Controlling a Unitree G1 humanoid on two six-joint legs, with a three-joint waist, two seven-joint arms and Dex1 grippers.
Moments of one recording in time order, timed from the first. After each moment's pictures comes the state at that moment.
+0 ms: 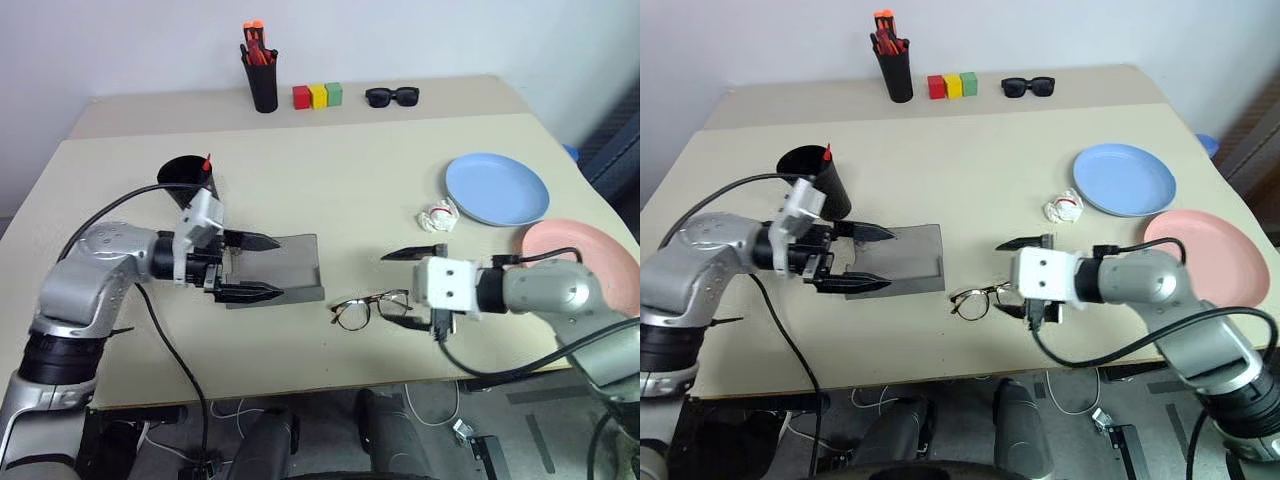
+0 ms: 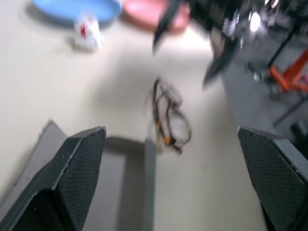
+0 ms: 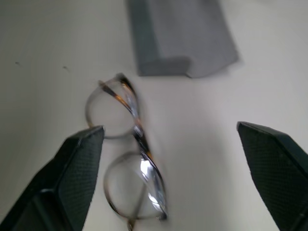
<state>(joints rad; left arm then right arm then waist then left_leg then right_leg) -0.42 0.76 0.12 -0.22 -0.64 0.66 -1.34 -0.31 -0.90 0.22 -0.61 0.11 0.48 0.95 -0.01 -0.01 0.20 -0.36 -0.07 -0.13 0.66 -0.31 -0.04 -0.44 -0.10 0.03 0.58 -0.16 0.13</state>
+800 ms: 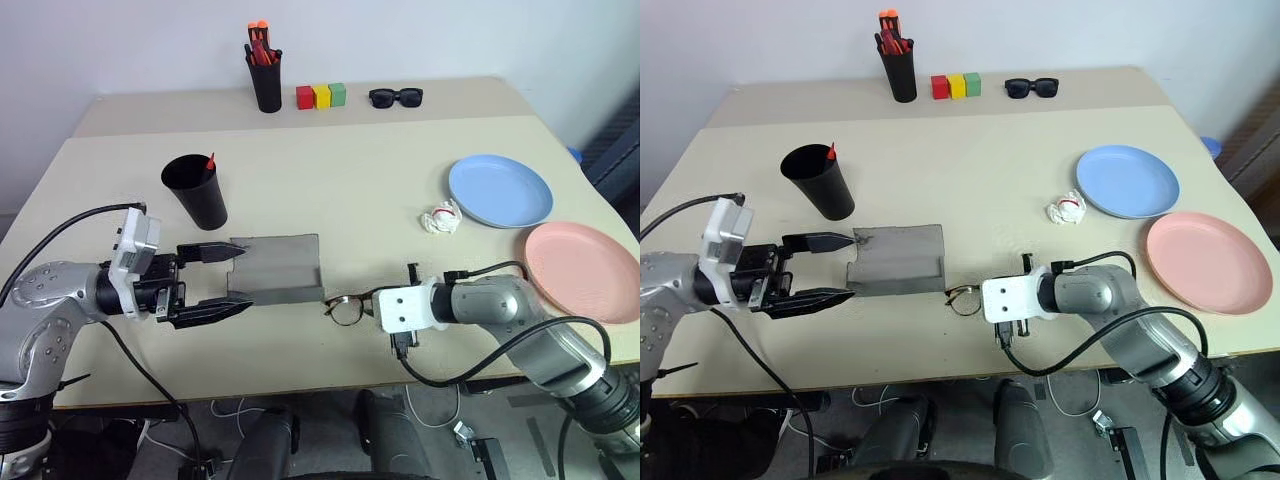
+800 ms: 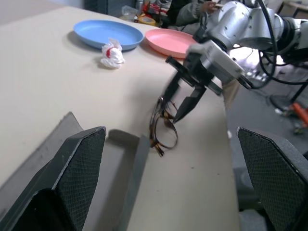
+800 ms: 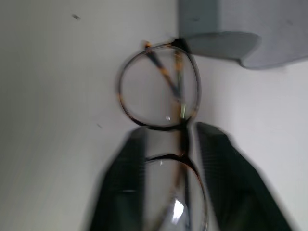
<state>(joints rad) -0.15 0.82 0.29 -0.35 -0.75 0.56 -1.26 -0.35 -0.84 0.42 -0.46 -0.18 0.30 0.97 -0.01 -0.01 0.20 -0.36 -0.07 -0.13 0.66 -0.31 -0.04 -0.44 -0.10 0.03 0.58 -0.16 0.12</state>
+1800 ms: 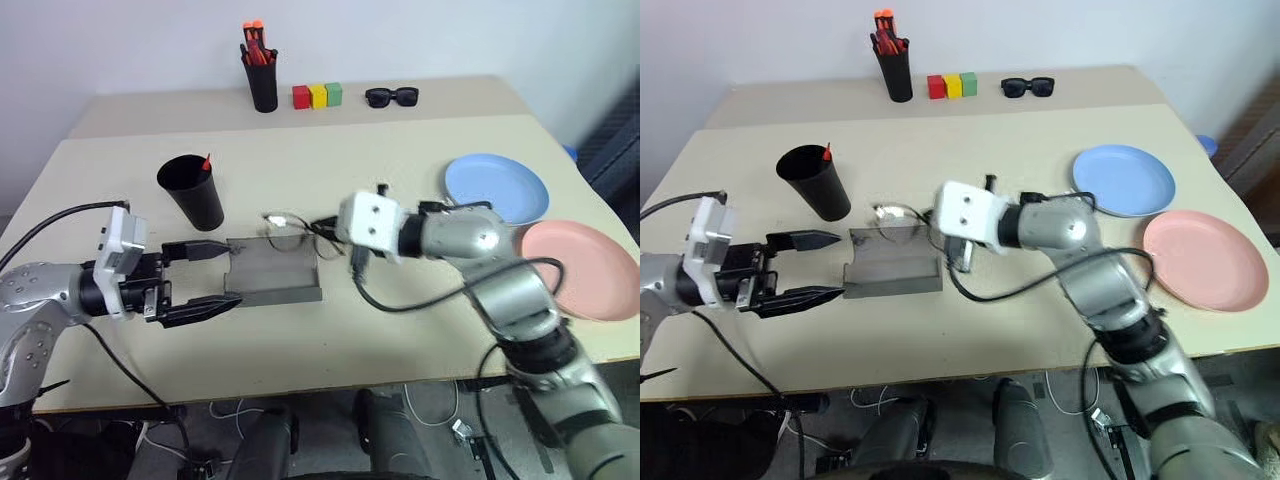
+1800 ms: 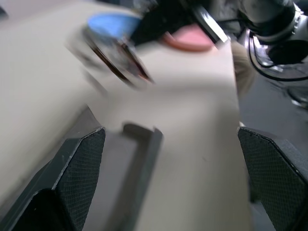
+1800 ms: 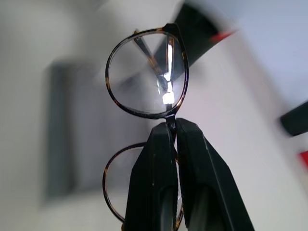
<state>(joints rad) -0.07 0.91 0.35 -0.36 -0.79 0.59 -1.24 -0.72 -0.41 0.34 -0.36 -0.03 0.53 0.85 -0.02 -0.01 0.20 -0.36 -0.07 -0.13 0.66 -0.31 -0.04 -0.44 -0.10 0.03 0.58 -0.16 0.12</state>
